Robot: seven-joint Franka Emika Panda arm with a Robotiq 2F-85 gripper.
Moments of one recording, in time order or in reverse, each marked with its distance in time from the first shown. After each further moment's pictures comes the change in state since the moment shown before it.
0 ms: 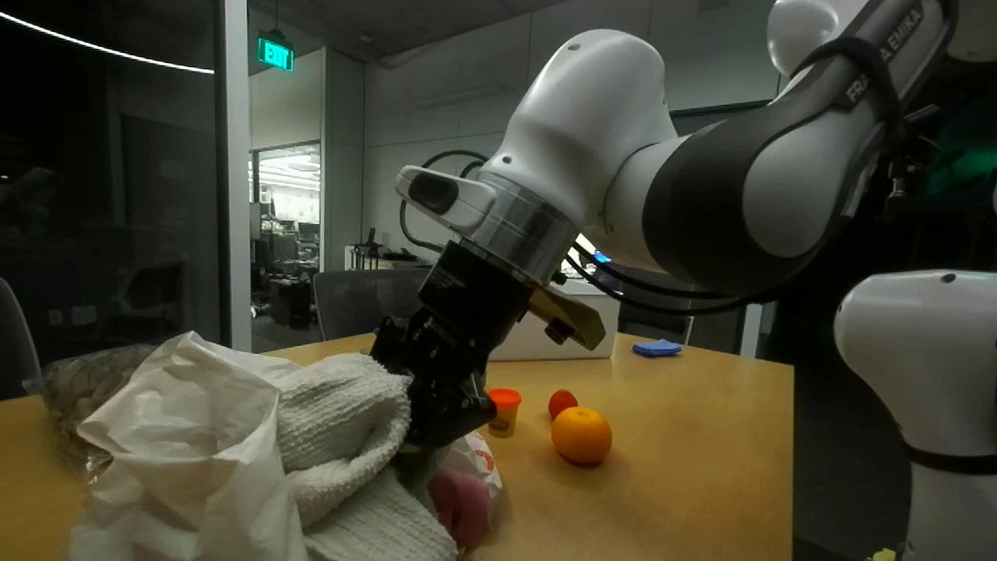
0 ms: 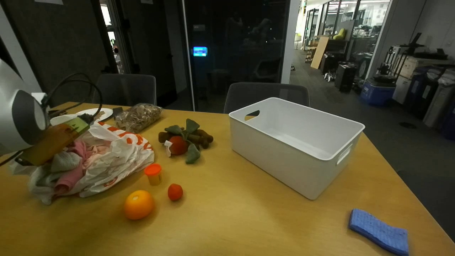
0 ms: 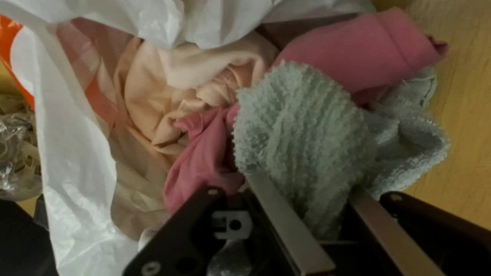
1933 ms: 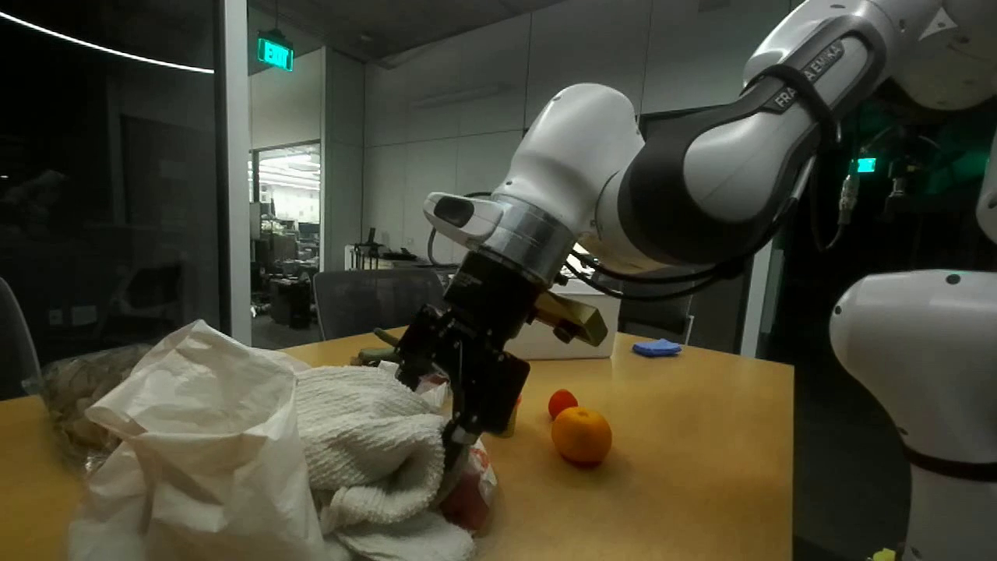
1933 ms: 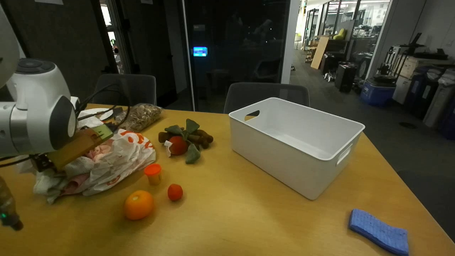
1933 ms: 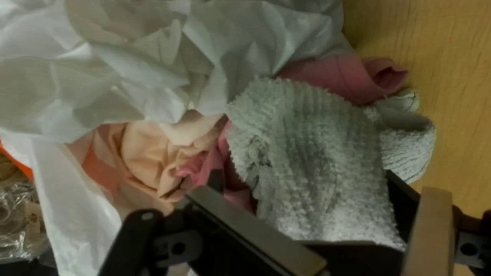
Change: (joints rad) arm 0.158 -0.135 -0.305 0.004 0.040 -0.087 -0.101
